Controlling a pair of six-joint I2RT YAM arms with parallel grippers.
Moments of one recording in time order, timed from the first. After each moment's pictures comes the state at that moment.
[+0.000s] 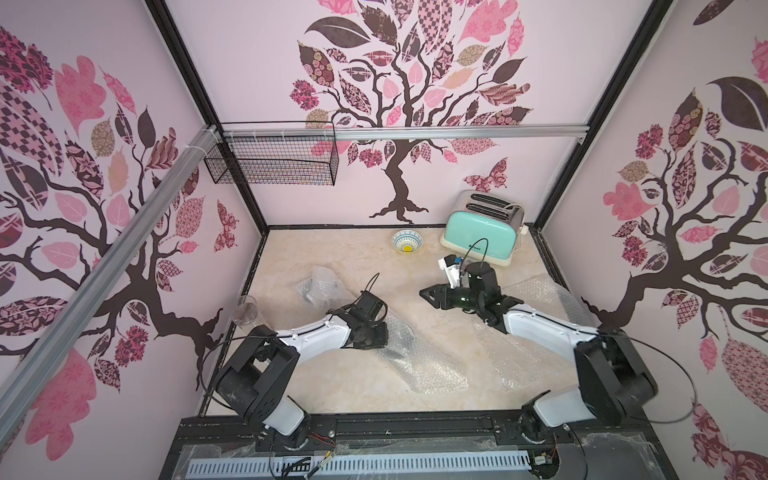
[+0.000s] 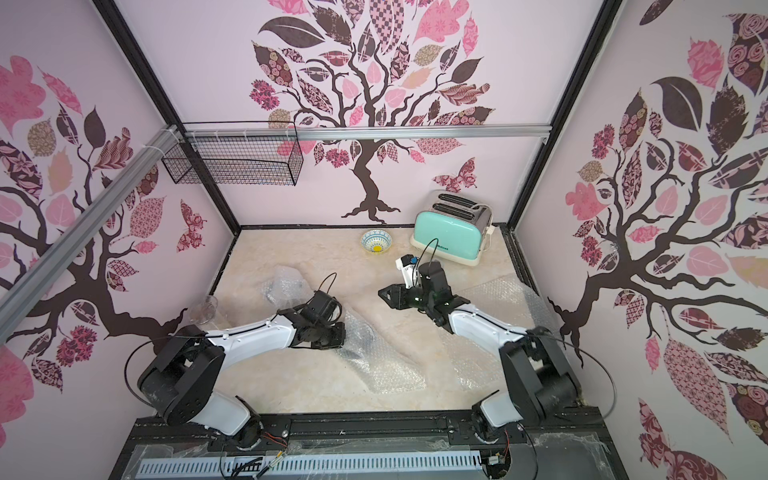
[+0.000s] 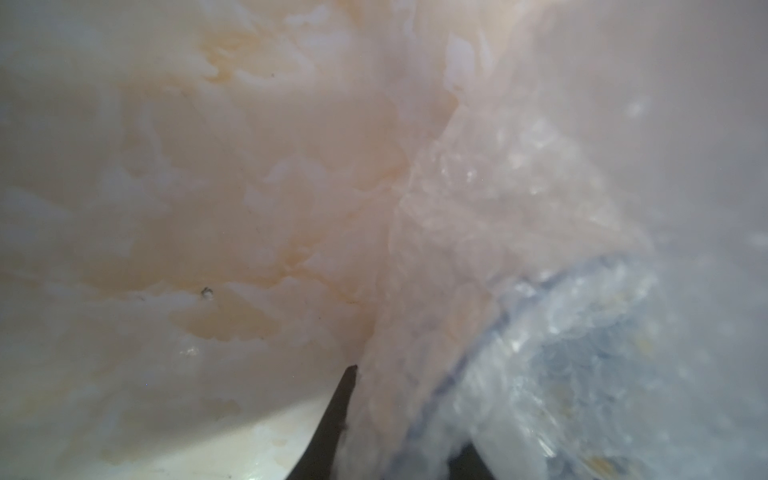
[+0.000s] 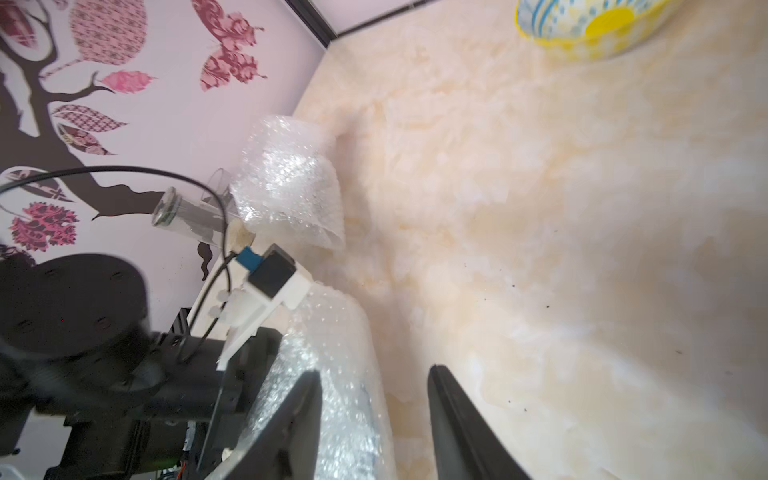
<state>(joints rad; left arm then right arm) -0.64 1.55 0.78 -0.38 0.20 -0.65 0.46 1.55 0.82 0.18 -0.55 0.48</state>
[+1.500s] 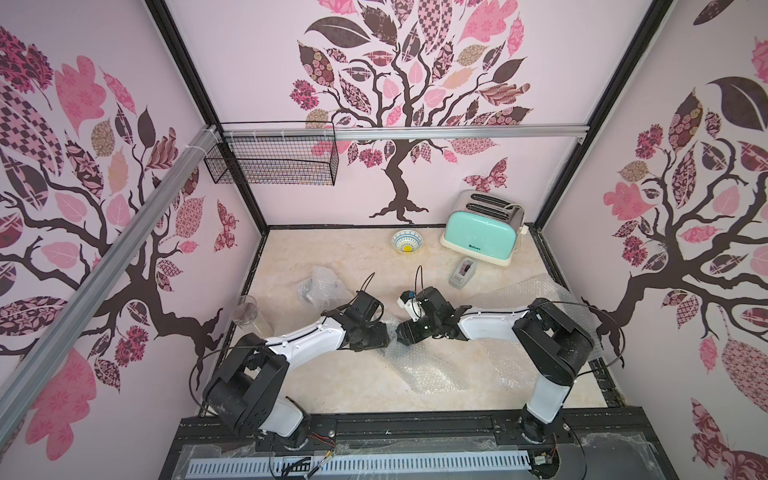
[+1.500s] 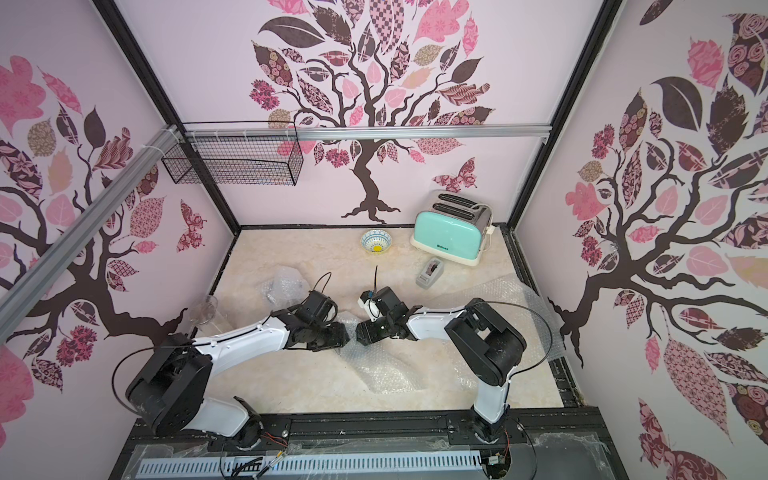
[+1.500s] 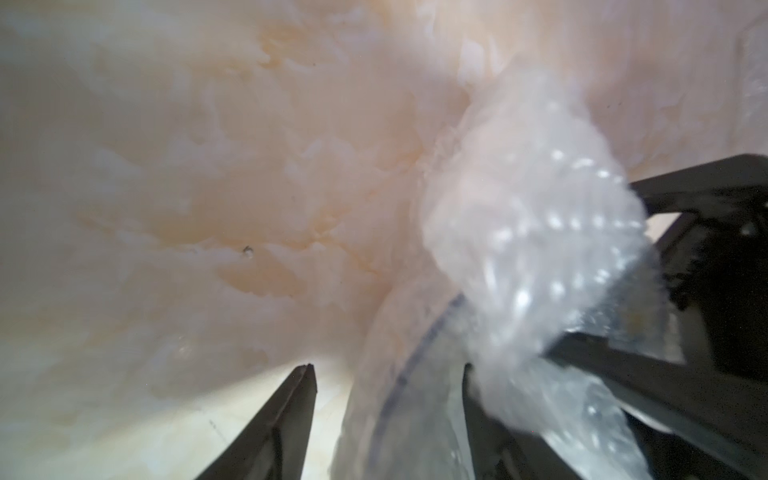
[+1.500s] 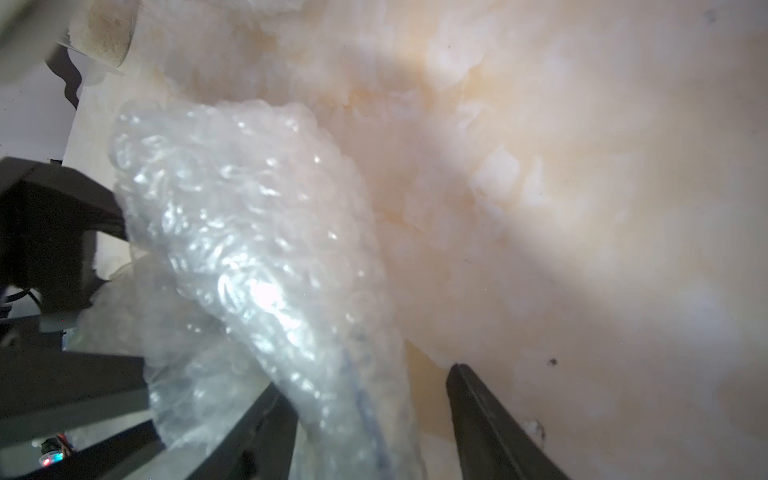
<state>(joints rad) -0.62 1.44 0.76 -0.44 0.20 -0.67 0.75 1.80 0.89 0.03 -0.38 0.36</state>
